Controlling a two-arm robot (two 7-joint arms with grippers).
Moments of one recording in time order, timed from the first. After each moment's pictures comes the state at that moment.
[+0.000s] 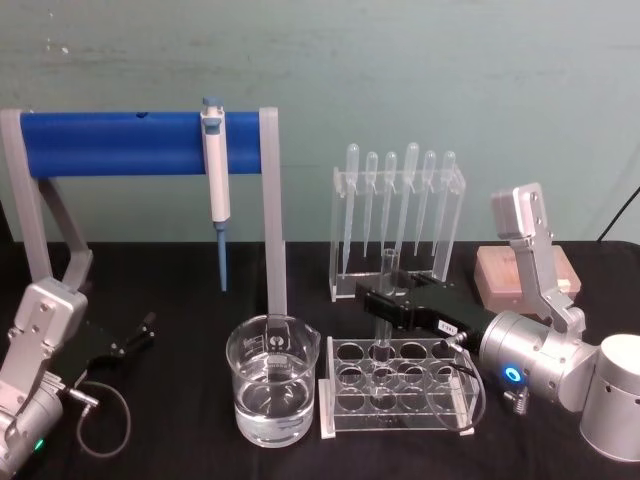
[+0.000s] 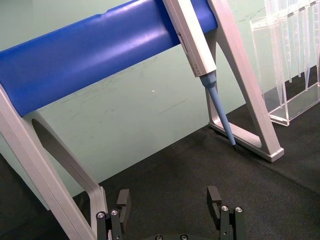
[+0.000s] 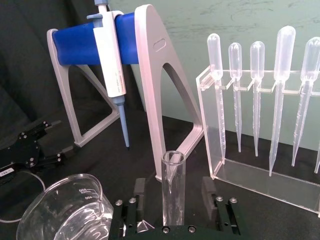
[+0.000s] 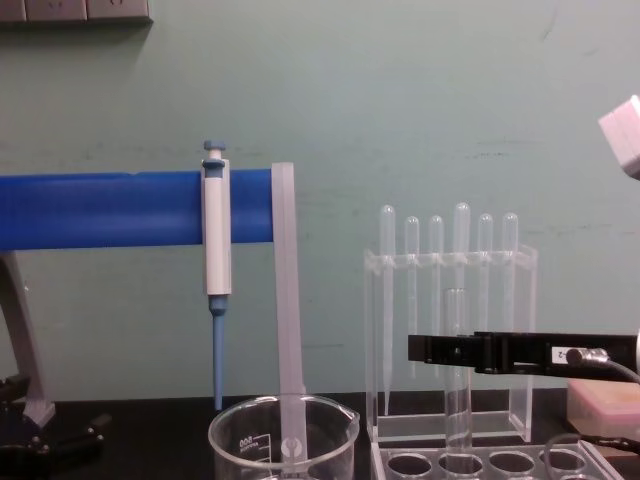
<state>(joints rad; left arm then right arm) -0.20 0.60 0.45 -1.41 -0.25 -0.12 0.03 0.37 0.43 -0.44 -1.49 0.64 0.31 0.30</state>
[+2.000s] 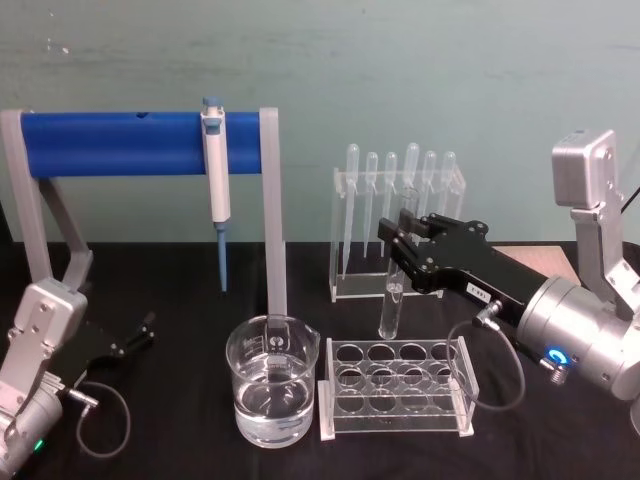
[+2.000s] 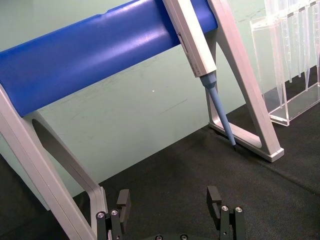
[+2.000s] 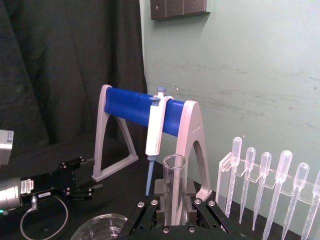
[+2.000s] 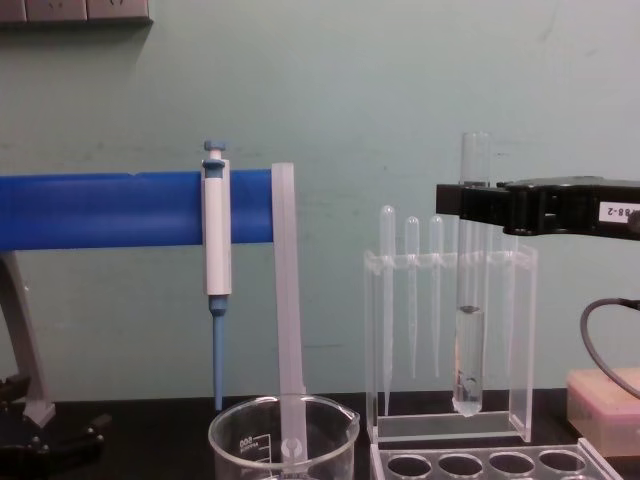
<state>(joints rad) -0.20 0.60 0.45 -1.41 -0.25 -0.12 0.03 0.27 0.52 -0.36 -1.79 0.54 0.22 0.32</state>
